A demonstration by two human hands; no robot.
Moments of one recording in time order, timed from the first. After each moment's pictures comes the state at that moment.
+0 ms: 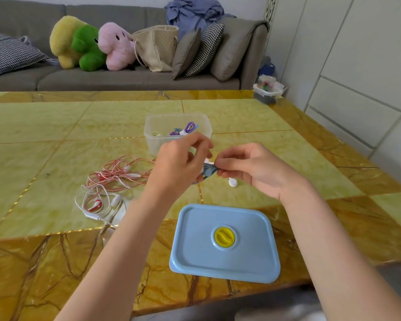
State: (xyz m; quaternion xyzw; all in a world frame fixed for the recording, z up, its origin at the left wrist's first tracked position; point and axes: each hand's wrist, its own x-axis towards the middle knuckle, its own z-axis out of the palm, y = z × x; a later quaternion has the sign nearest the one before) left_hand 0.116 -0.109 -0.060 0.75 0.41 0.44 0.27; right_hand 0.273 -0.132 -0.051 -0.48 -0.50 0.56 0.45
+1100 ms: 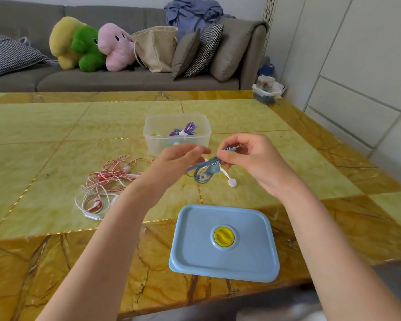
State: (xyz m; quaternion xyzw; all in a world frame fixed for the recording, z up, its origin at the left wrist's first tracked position) left_hand 0.104 -0.098 -0.063 0.67 0.43 0.34 0.50; right_hand 0.273 -0.129 -0.051 -0.51 -0.60 0.38 0.49
